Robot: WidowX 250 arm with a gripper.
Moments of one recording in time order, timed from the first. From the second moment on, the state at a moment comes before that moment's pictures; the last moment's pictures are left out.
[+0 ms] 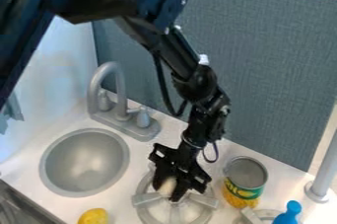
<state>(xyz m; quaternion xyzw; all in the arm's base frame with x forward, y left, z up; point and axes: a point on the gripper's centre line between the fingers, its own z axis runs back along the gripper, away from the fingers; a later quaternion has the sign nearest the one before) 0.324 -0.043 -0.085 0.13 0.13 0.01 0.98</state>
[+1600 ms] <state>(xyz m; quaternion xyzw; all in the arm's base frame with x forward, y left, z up) 0.343 -0.115 0.006 -0.02 0.00 -0.10 0.99</state>
